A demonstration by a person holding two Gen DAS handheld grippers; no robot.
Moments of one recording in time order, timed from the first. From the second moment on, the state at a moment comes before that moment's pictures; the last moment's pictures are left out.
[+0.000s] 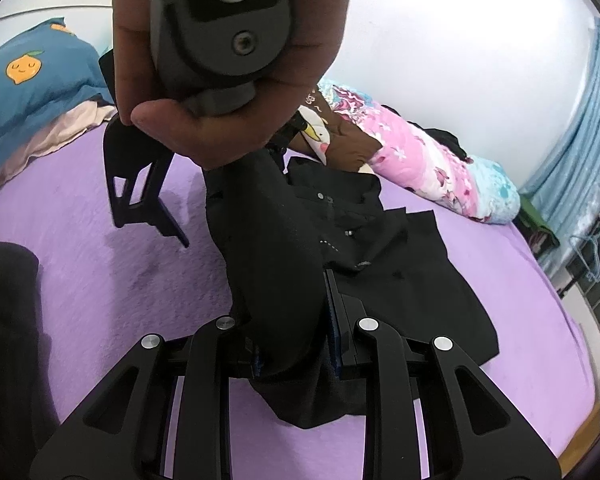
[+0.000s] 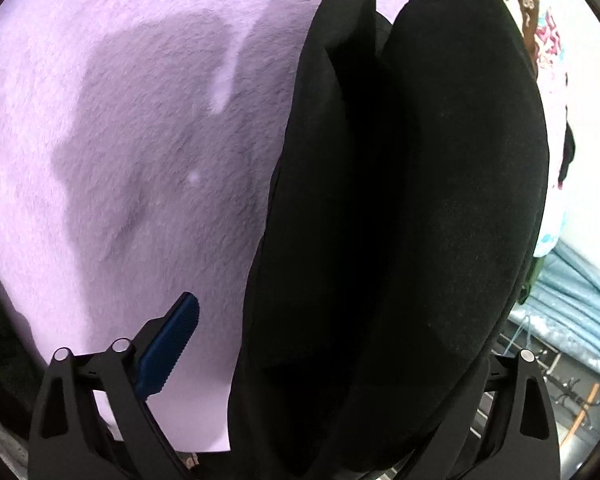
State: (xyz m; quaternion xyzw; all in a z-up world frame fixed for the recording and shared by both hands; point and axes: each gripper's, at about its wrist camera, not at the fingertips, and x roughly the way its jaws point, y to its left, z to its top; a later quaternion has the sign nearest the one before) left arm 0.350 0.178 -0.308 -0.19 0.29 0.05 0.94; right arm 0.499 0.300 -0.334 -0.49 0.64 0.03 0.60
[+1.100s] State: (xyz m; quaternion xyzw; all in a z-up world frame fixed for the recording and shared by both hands) left arm 0.340 0.111 -0.270 -0.09 0.22 0.04 0.97; right arm 0.534 0.189 -0.264 -0.37 0.65 0.15 0.64
